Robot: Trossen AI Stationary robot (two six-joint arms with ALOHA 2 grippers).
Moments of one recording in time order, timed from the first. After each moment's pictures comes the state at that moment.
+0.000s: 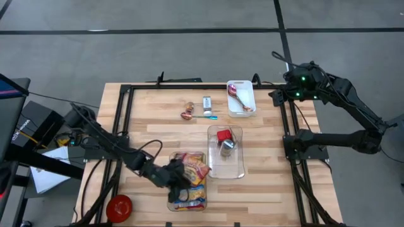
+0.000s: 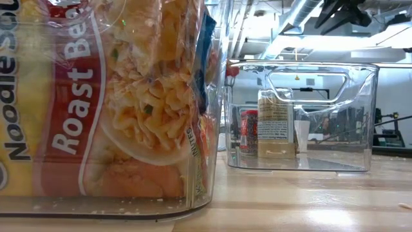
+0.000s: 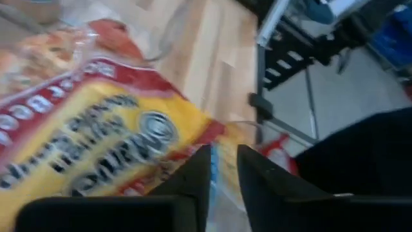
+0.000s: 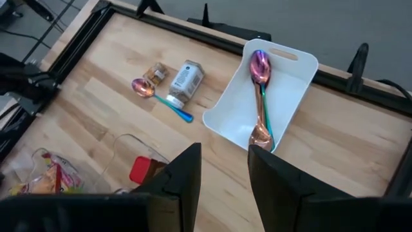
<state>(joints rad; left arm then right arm) -0.57 1.51 0.91 0.02 -0.28 -0.84 -0.58 0.92 1.34 -1.19 0.03 0.49</state>
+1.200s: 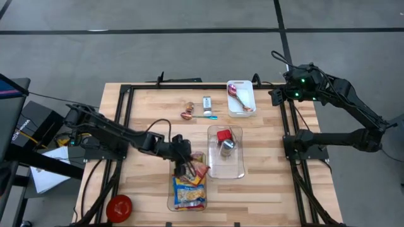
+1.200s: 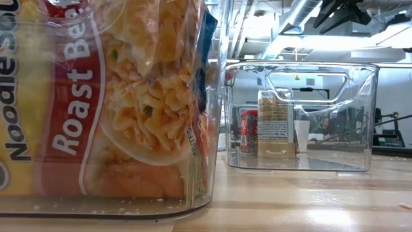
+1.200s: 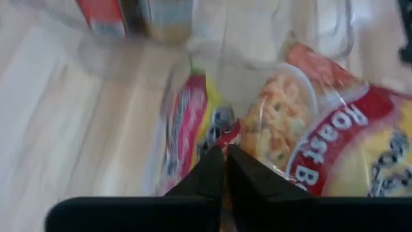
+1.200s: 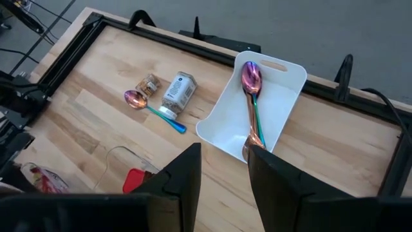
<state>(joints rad) -0.28 1.50 0.91 -0.23 -0.19 -0.39 -0.53 0.92 1.33 -1.17 0.13 0.53</state>
